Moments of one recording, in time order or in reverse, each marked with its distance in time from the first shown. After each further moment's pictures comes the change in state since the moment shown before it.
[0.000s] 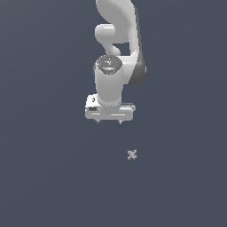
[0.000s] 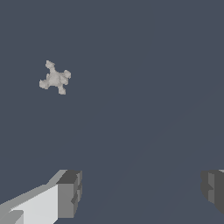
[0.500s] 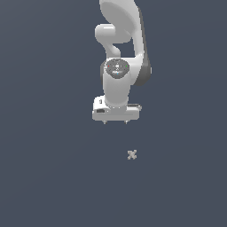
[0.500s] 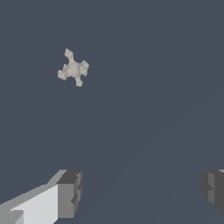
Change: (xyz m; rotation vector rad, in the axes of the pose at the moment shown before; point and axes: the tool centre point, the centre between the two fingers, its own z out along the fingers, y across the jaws) arm -0.007 -0.029 0.010 0.026 -0.024 -0.032
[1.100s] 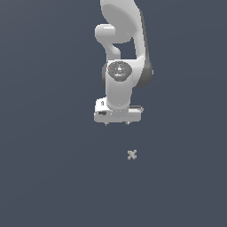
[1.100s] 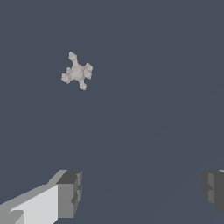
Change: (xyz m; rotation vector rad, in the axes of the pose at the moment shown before) arm 0.006 -0.007 0.004 0.004 -0.001 0.003
